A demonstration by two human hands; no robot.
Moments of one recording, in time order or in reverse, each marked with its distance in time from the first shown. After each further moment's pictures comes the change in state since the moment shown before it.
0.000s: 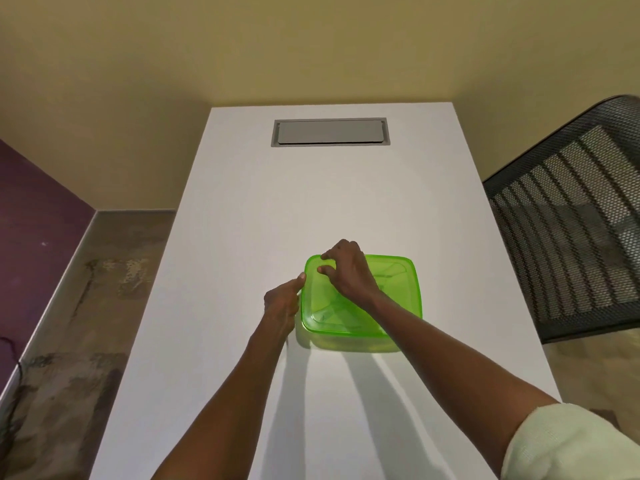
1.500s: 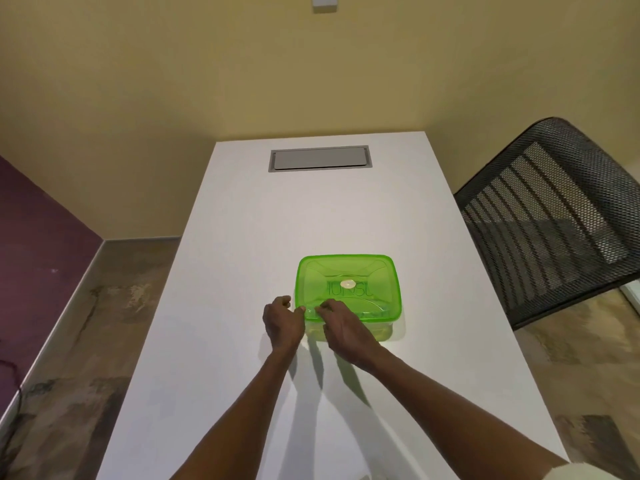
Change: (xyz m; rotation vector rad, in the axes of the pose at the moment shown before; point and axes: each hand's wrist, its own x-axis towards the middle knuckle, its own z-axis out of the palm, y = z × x) left_hand -0.048 -0.050 -0.021 0.742 0.233 0.612; right_hand -0.130 -0.001 0.017 -0.166 -0.048 -0.270
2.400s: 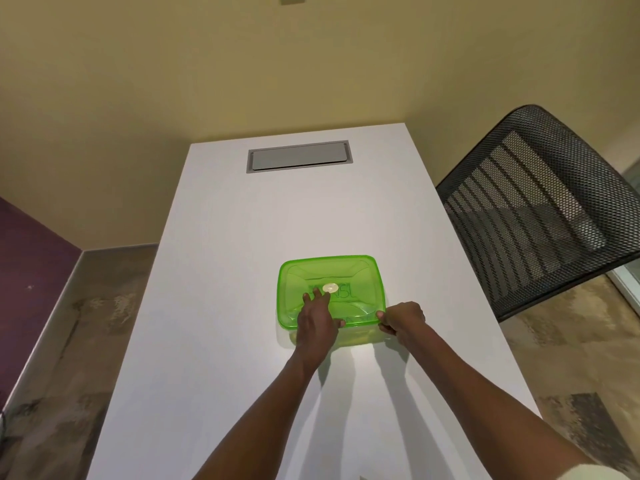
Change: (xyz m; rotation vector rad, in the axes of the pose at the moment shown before) left_hand -0.032 0.041 0.063 0.418 -0.351 0.422; right_hand -0.012 0.114 -0.054 0.715 0.199 1.398
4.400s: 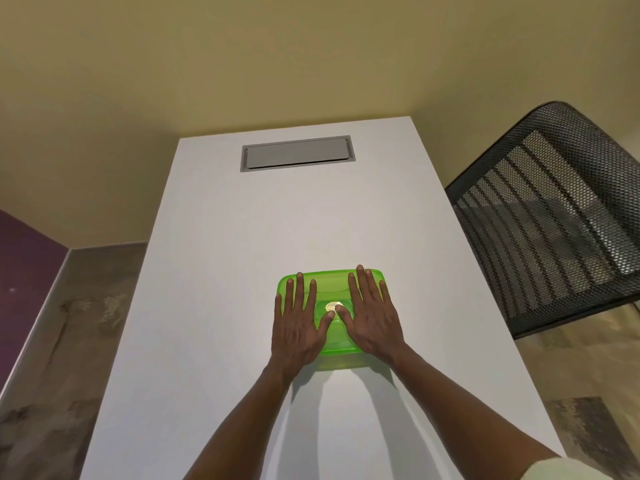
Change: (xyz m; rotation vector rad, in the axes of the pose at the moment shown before) left_hand 0.054 -0.056 -0.003 0.401 0.162 0.209; right_hand 0.018 -0.015 0.058 -0.930 0.193 -1.160
